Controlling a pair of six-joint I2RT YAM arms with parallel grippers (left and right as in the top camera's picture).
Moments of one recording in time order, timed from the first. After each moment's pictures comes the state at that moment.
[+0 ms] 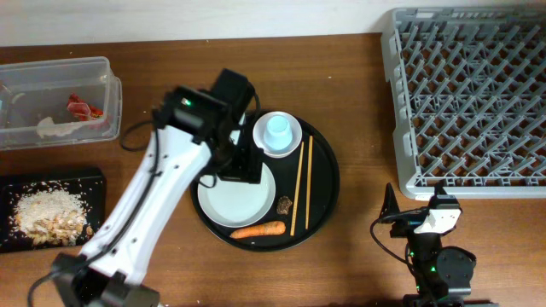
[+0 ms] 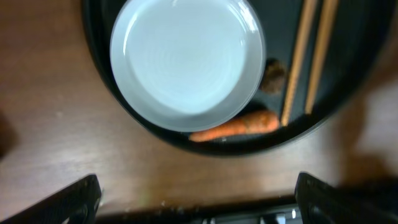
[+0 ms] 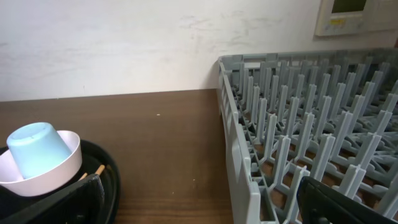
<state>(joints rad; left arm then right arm) -0.47 1.70 1.71 -1.52 0.01 -0.36 -0.04 0.01 0.02 -0.08 -0.02 0.07</state>
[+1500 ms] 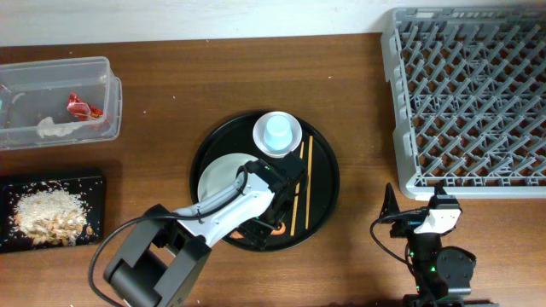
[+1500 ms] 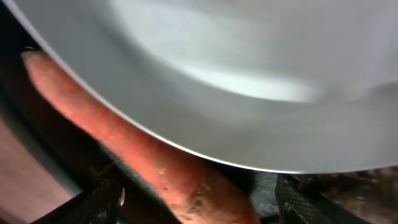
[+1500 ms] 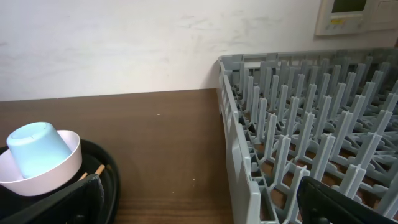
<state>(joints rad) -0.75 1.84 1.15 -0.93 0.05 -1.67 -0.04 0.01 0.02 -0.08 -0.02 0.07</state>
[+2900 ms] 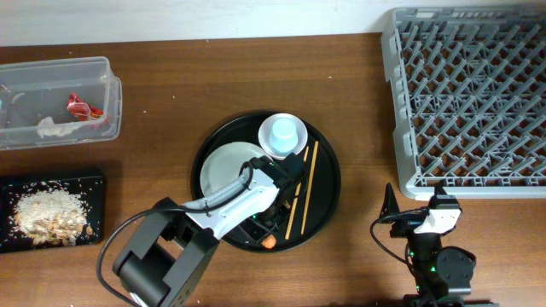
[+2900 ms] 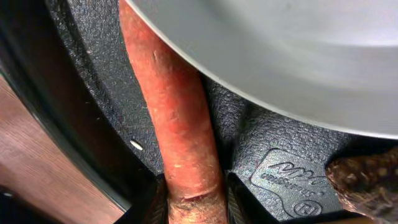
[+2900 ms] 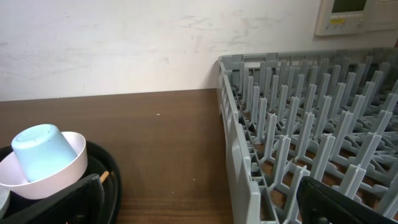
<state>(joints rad) -0.75 1.89 1.19 -1.05 0.04 -1.48 -0.04 0.01 0.02 -0.08 -0.02 0.07</state>
